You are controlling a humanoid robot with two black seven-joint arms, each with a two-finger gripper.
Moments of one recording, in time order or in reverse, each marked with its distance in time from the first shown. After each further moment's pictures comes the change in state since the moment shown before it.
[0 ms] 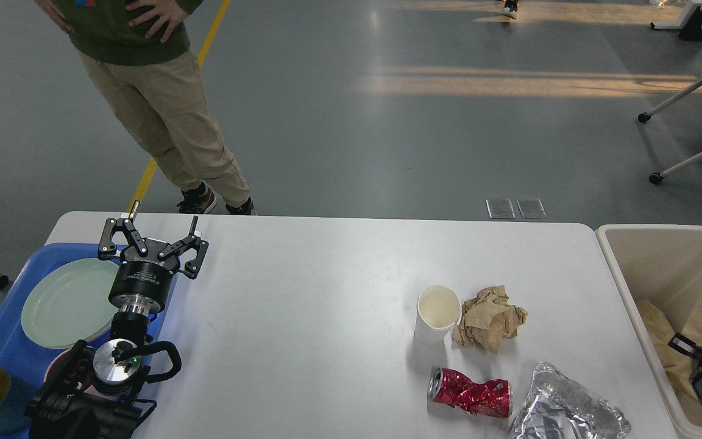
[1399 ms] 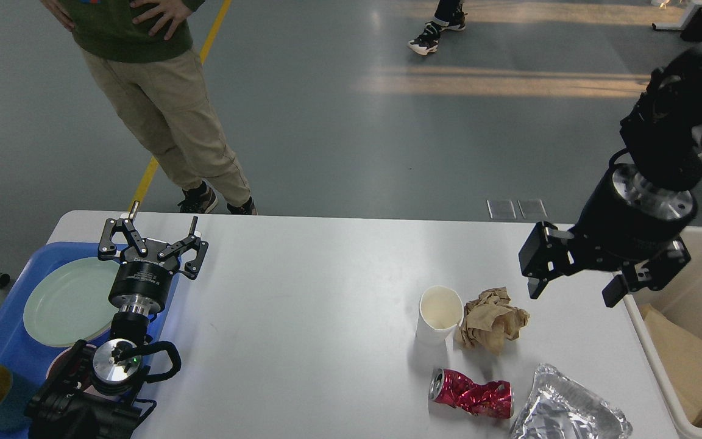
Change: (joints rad) left arm 0.000 0.000 0.000 0.001 0.000 0.000 0.000; right arm 1.859 0.088 -0.401 1.662 -0.013 0.729 -0.096
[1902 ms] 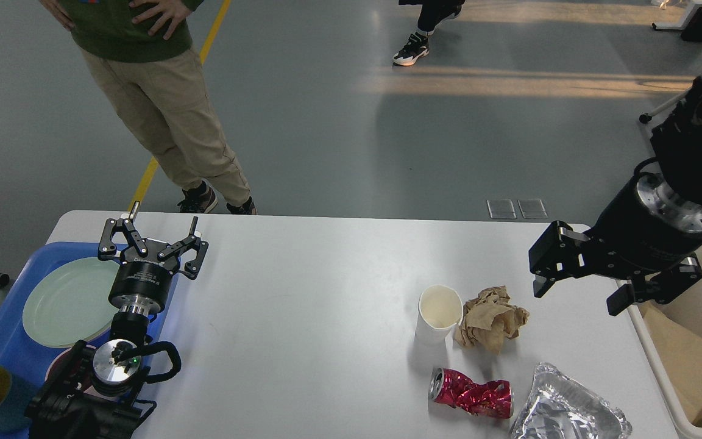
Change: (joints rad) left arm 0.000 0.000 0.000 0.001 0.000 -0.001 0.000; right arm -0.040 -0.135 -0.020 0.060 0.028 -0.088 0.000
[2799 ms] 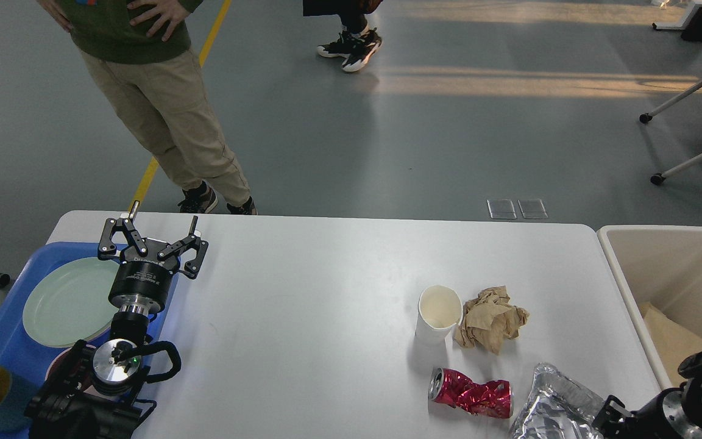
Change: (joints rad) left arm 0.000 0.000 0.000 -0.001 0.000 -0.001 0.000; right arm -1.037 -0.241 0.227 -0.239 -0.034 -0.575 -0.006
